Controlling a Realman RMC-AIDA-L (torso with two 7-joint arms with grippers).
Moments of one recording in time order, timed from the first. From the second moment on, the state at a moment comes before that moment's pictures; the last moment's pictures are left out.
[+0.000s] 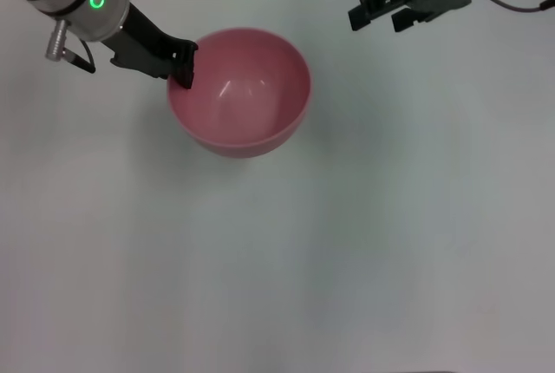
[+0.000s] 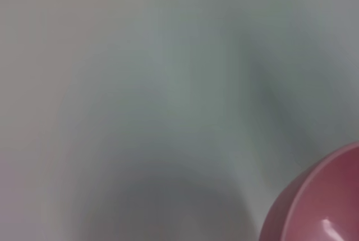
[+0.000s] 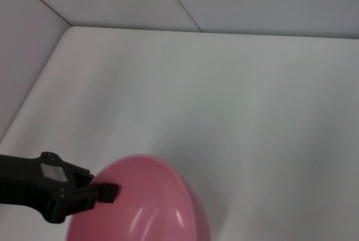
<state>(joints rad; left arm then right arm) -0.97 -2.03 1.10 0.85 -0.45 -1.34 0.23 1.02 1.94 -0.76 -0.71 0.63 1.52 -0.55</state>
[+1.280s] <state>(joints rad) -1.05 -2.04 1.10 0.87 -0.46 -1.36 0.22 1.06 2.03 -0.88 -0.62 0.58 1.33 -0.56</state>
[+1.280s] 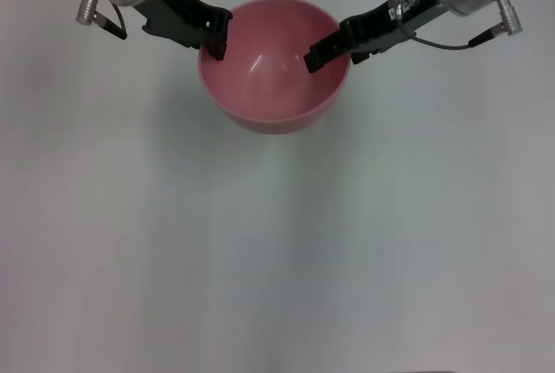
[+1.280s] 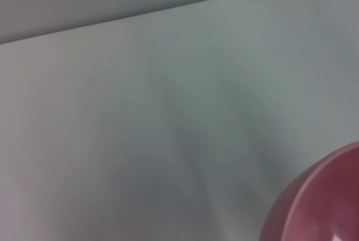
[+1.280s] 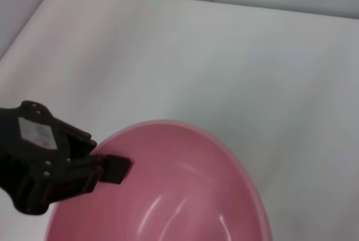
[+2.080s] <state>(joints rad) -1.05 -2.04 1.10 0.87 -0.46 -1.35 0.22 1.09 2.05 -0.89 -0.57 0.59 1.28 -0.59</state>
